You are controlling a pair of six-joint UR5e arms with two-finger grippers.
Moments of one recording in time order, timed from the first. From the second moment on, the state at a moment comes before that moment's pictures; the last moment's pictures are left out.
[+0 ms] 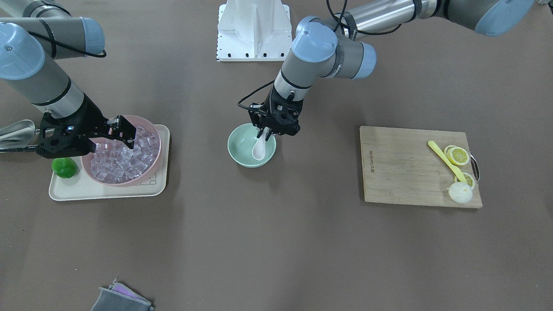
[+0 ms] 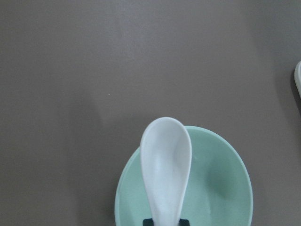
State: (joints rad) left arm -0.53 -2.30 -1.53 -2.00 -1.89 -1.09; right arm 0.90 -1.24 1.82 -1.50 2.16 0.87
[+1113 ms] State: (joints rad) left arm -0.76 -2.14 -1.73 -2.00 -2.10 -0.96; right arm 0.84 -1.24 1.71 -1.39 2.15 0.94
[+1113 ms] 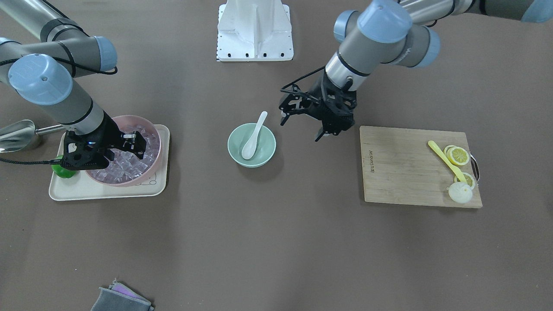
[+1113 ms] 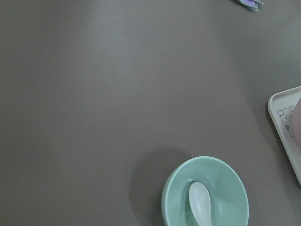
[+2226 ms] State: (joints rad) left arm -0.85 -2.10 -1.75 -2.00 -2.18 -0.92; right arm 0.85 -1.25 1.75 -1.40 2.21 0.96
